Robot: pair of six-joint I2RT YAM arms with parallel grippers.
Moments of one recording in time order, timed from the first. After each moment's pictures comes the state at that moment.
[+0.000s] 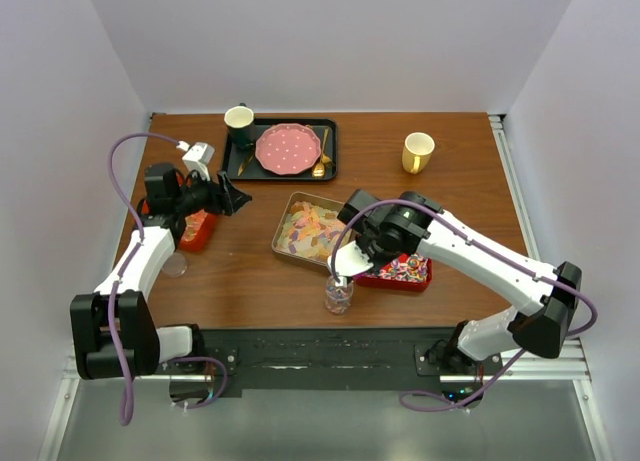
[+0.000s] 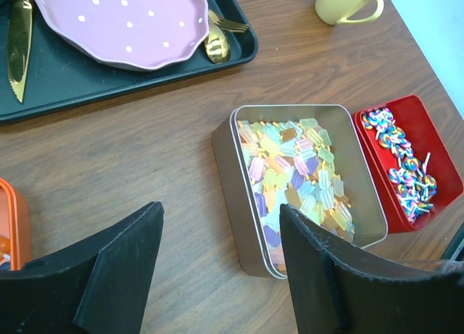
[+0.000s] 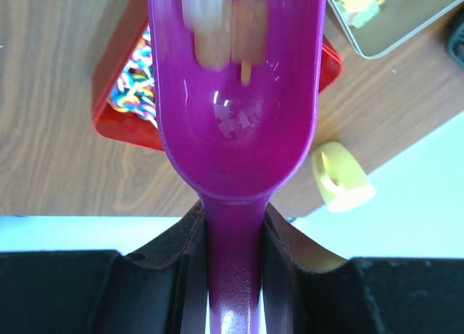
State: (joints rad) left arm 0.08 1.26 0.76 0.02 0.73 -0.15; right arm 0.96 1.41 1.42 -1.36 0.26 -1.20
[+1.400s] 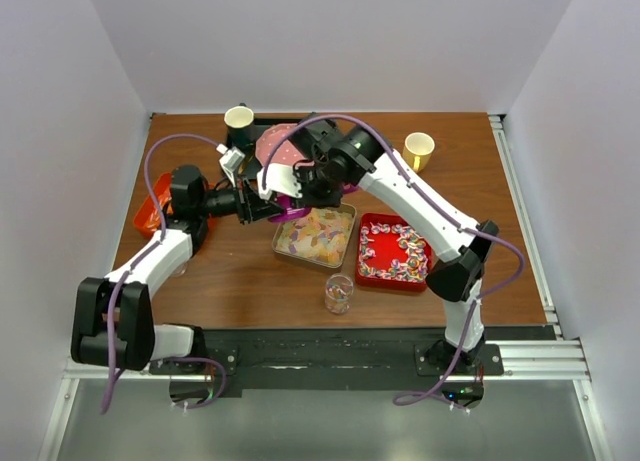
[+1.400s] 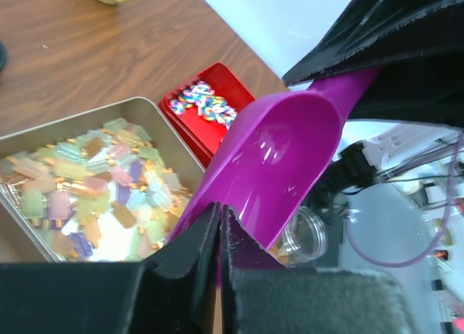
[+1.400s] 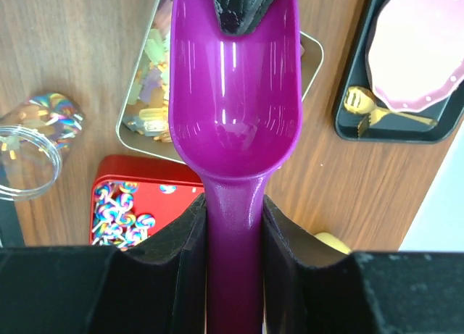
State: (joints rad) left arm -0.11 1.31 0.69 0.40 1.11 -0.48; right arm 0.88 1.97 2.29 -1.42 -0.07 -0.86
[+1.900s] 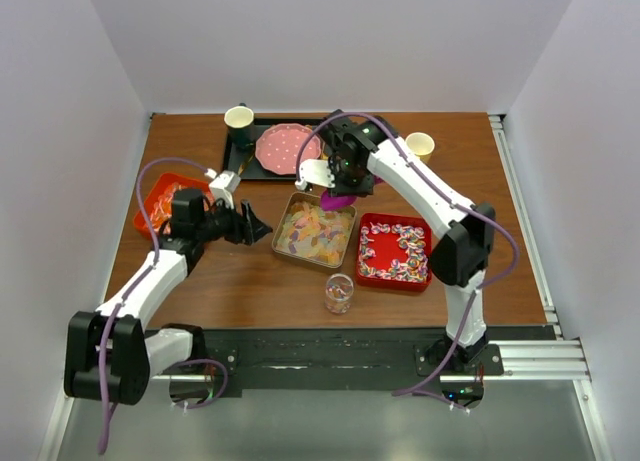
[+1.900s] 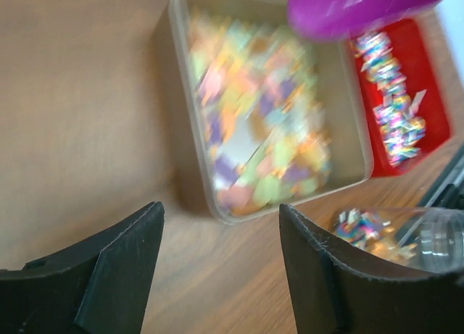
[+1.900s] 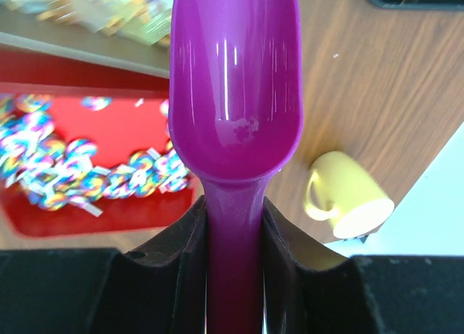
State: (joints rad) left arm -0.11 1.14 0.57 0.01 0.64 -0.22; right arm 0.68 2.01 2.10 -1.39 0.12 -0.99
